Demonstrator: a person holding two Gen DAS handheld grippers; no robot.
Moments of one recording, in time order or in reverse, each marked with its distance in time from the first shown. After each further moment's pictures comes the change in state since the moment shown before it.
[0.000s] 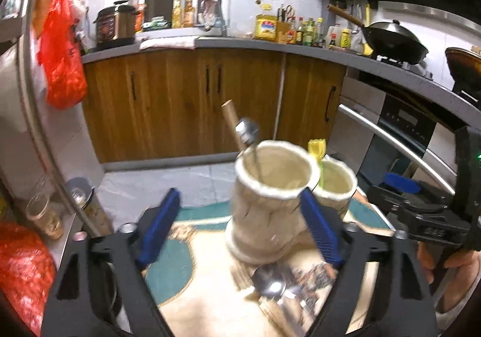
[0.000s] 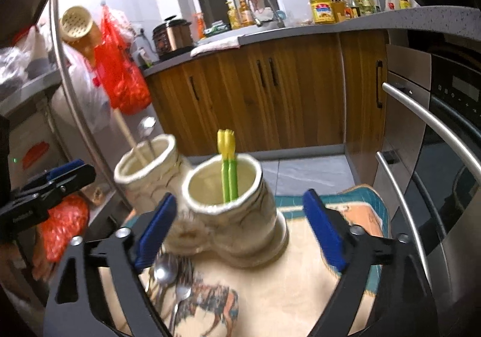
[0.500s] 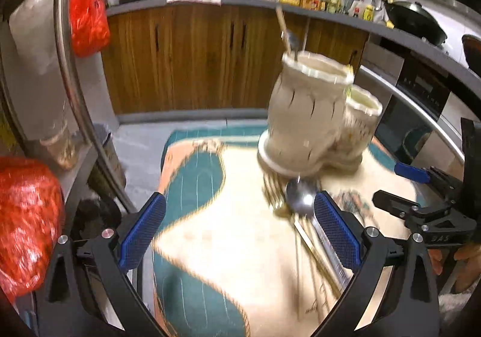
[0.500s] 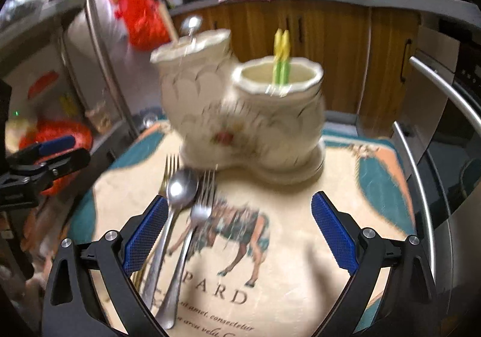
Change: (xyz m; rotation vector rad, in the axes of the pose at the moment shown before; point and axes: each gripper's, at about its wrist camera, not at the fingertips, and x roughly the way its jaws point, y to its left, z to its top) left arm -0.010 0.030 -0.084 -0.072 0.173 0.055; right arm 0.023 0.047 -0.067 -0.140 0.239 0.006
